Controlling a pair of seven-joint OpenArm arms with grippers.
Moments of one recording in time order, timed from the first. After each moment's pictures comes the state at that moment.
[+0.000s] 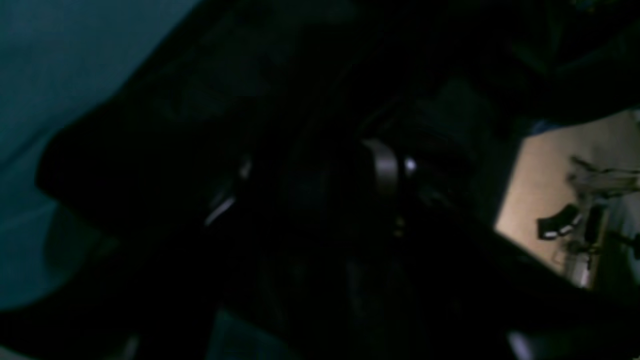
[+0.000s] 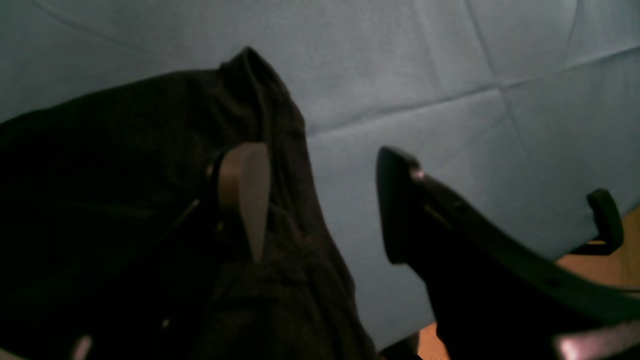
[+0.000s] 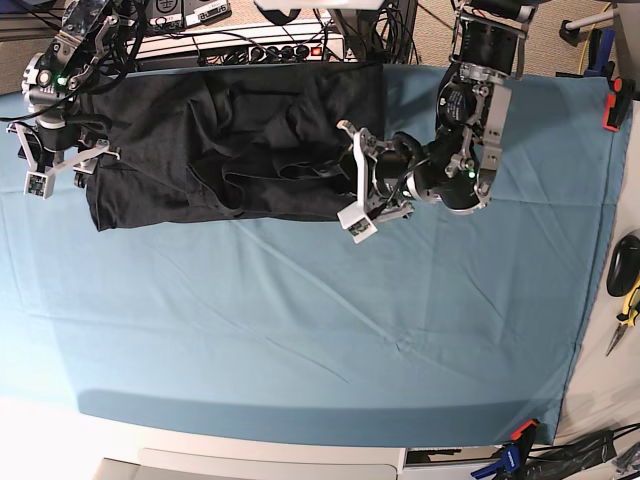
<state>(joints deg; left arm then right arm) -3.1 -3.4 11.5 92.3 -37.7 -38.1 69.8 -16.8 10.2 39.4 115.0 7.2 16.6 -51.2</state>
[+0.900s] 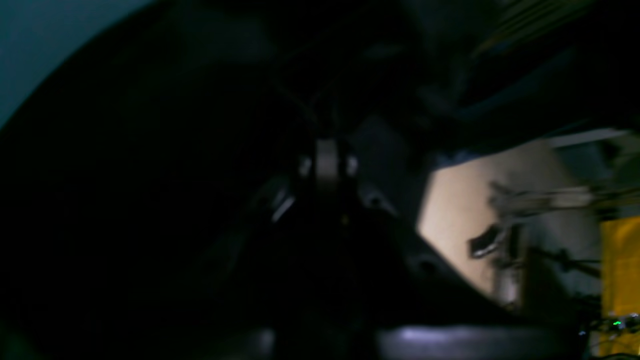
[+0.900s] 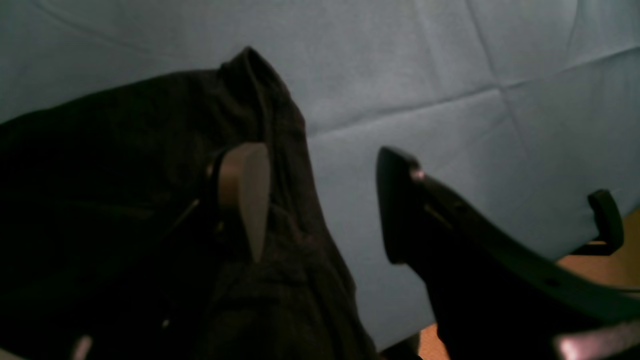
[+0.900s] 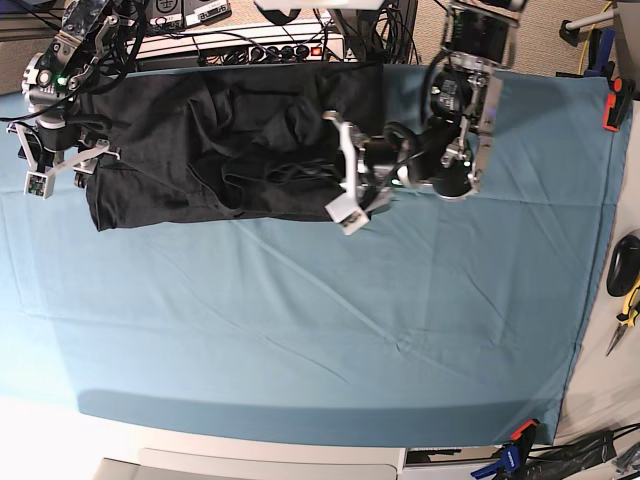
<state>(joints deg) -0.2 0.4 11.7 92.3 -49.1 -37.7 69.6 -16.8 10.2 39.4 115.0 7.4 16.6 -51.2</state>
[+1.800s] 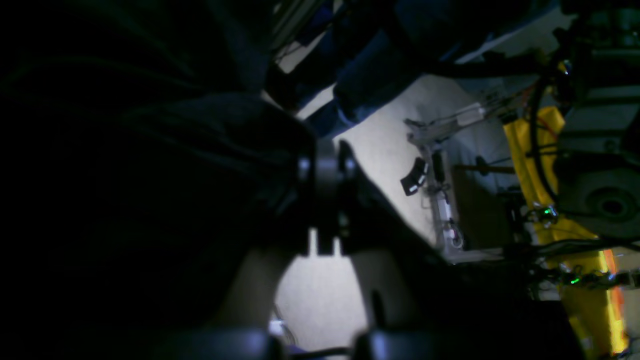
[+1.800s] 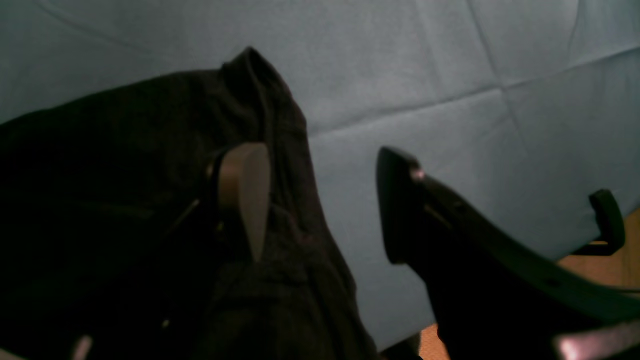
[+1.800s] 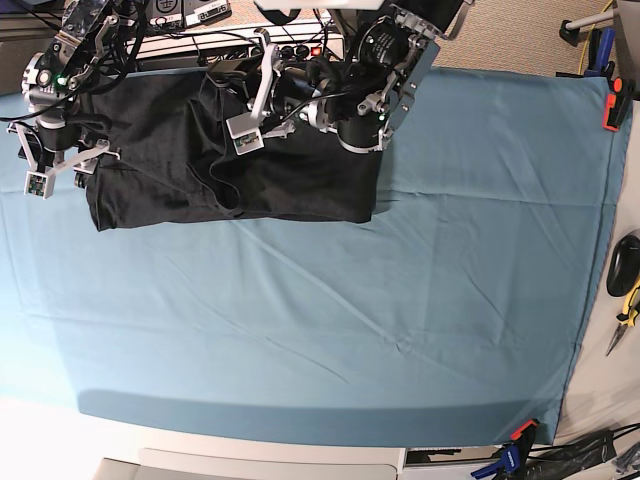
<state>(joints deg) 5.2 5.8 29.9 92.3 -49.8 -42.2 70.6 -16.8 10.2 39.4 115.0 7.8 16.6 -51.2</state>
